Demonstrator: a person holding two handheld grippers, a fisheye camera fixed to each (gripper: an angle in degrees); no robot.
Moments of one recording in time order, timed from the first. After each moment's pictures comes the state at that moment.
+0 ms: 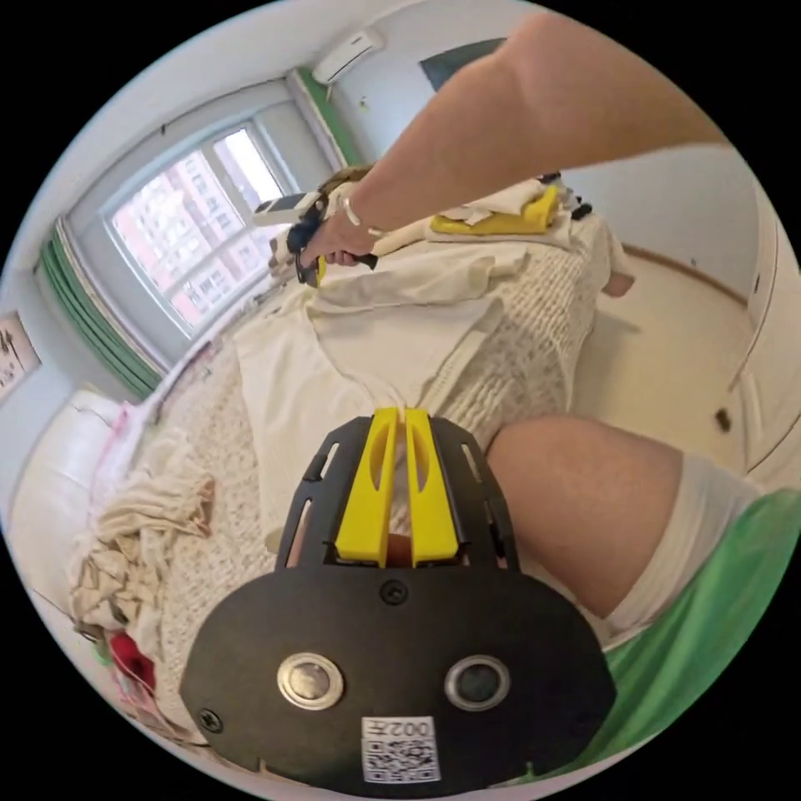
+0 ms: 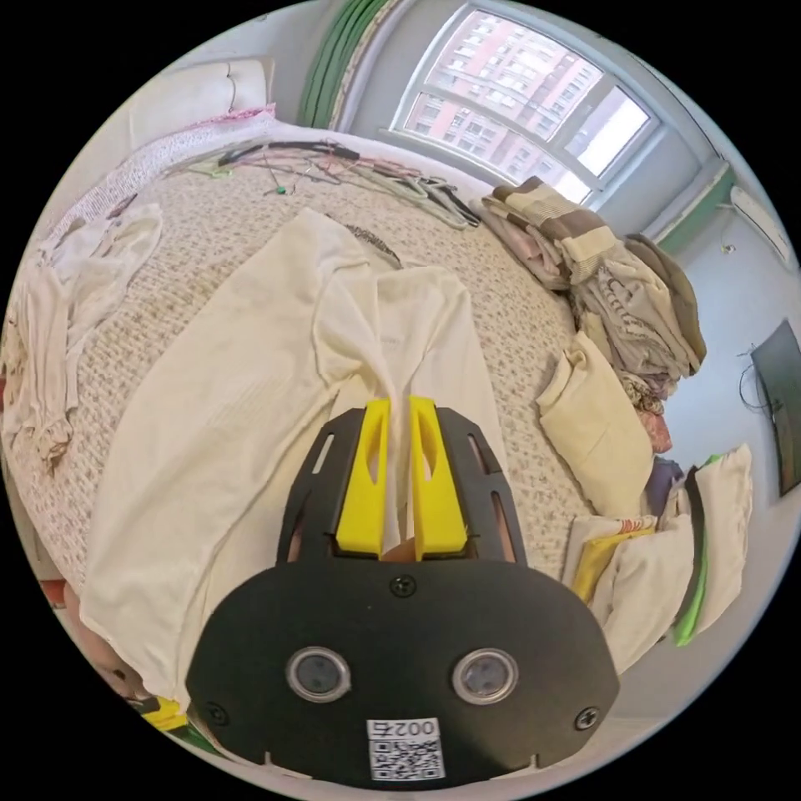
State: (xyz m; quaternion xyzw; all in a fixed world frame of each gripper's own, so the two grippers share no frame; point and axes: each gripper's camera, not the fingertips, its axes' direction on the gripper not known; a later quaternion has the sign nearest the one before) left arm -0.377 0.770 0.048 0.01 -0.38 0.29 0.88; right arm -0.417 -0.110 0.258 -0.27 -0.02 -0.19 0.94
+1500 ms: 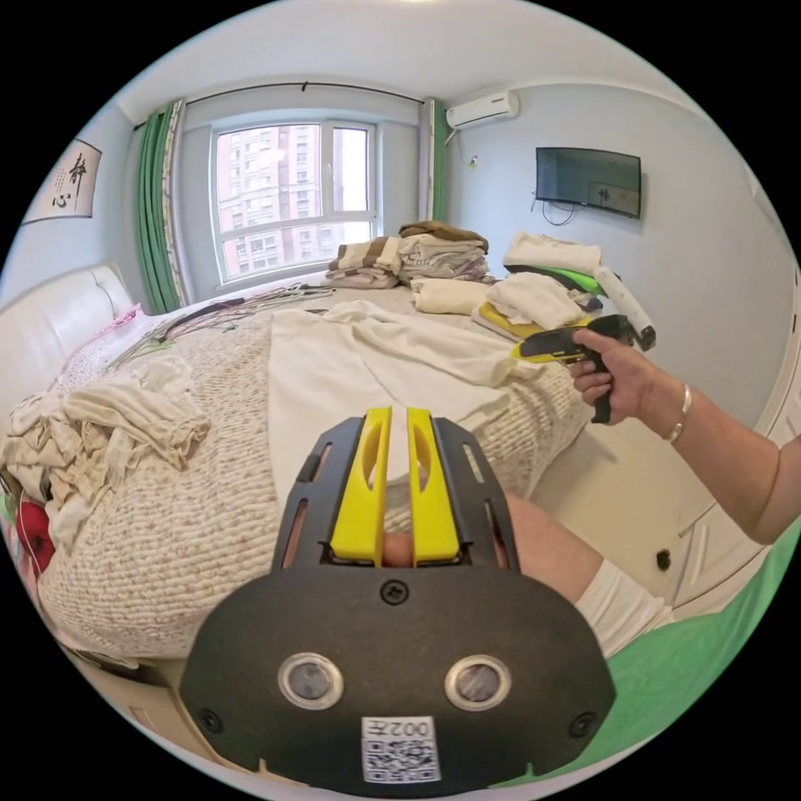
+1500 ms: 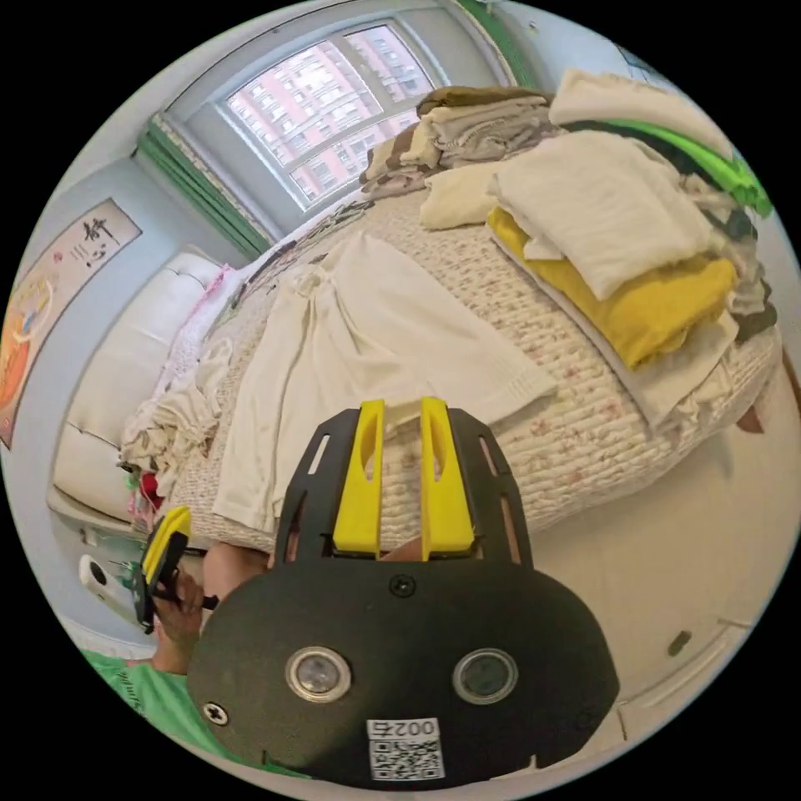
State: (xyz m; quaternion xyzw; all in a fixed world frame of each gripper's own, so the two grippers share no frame) left arm -0.411 0.795 0.041 0.13 -0.26 0.10 0.95; right arm -0.122 0.146 0.098 -0.27 -0.19 0.22 0.92
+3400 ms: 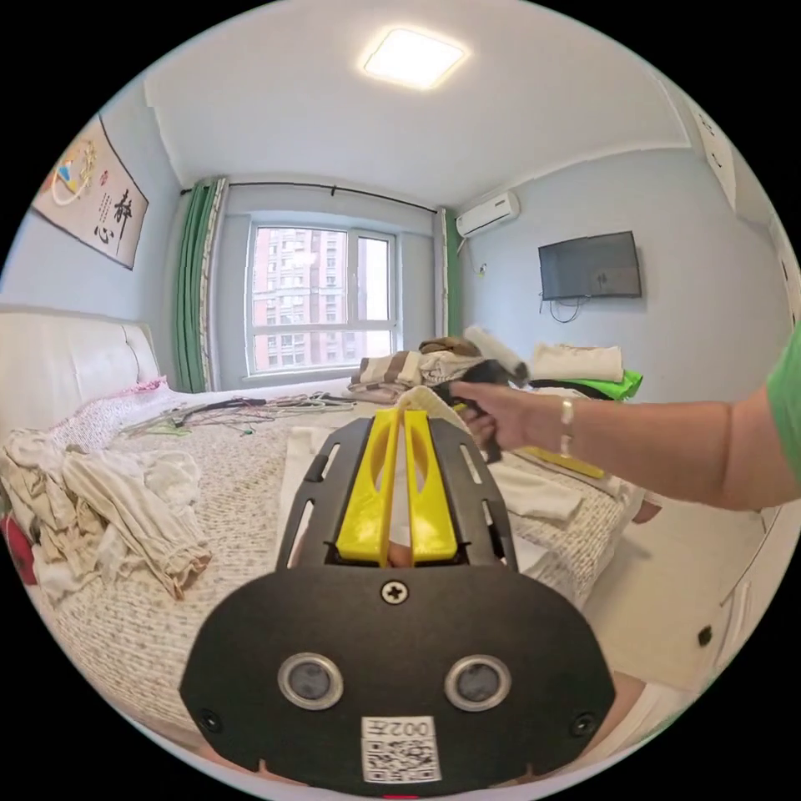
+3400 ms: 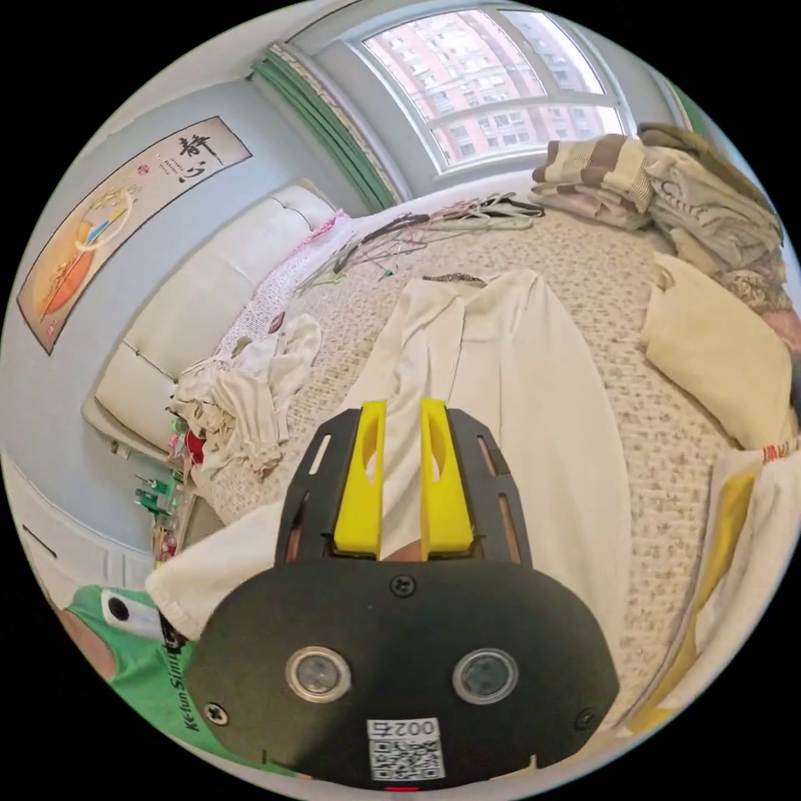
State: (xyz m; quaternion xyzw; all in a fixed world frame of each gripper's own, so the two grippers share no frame) left arm -0.346 0.658 0.002 0.34 -0.26 0.13 0.90; right arm -0.232 -0.161 0.285 -0.30 -0.32 0.02 0.90
